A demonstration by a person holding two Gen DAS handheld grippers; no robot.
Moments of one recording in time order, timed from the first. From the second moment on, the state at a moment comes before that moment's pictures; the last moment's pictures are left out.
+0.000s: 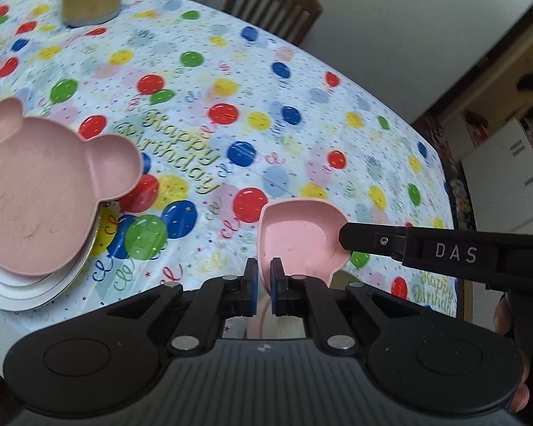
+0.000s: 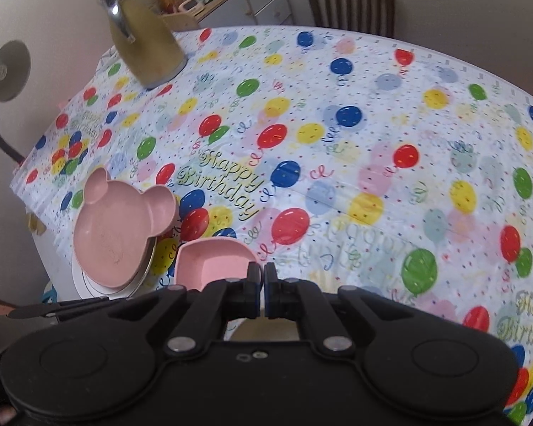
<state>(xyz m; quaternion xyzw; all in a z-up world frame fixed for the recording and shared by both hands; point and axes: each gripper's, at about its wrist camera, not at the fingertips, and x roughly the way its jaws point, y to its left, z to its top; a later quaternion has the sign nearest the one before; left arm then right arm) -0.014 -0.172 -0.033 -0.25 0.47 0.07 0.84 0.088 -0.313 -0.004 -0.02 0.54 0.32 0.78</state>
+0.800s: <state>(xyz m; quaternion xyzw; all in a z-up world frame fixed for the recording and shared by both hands) 0.001 -0.222 -0.068 -0.09 0.56 -0.11 0.81 0.023 -0.386 -0.051 0.12 0.57 0.13 0.80</state>
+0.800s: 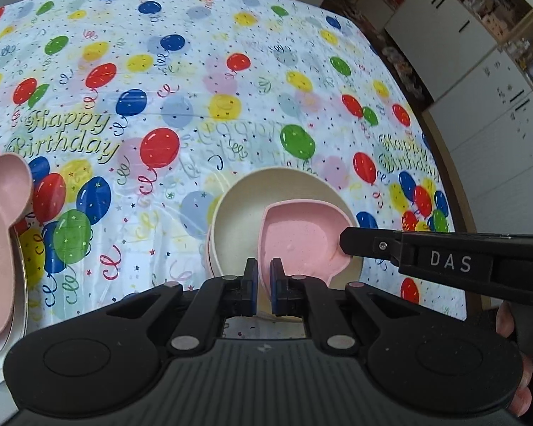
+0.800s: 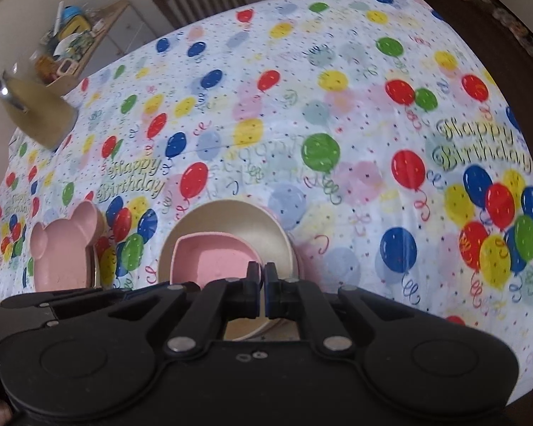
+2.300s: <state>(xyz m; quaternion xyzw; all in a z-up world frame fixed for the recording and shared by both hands) 0.006 -0.210 -0.039 -0.02 0.53 -0.19 0.83 -0.006 -0.378 -0.028 0.16 0.53 0.07 0.83</state>
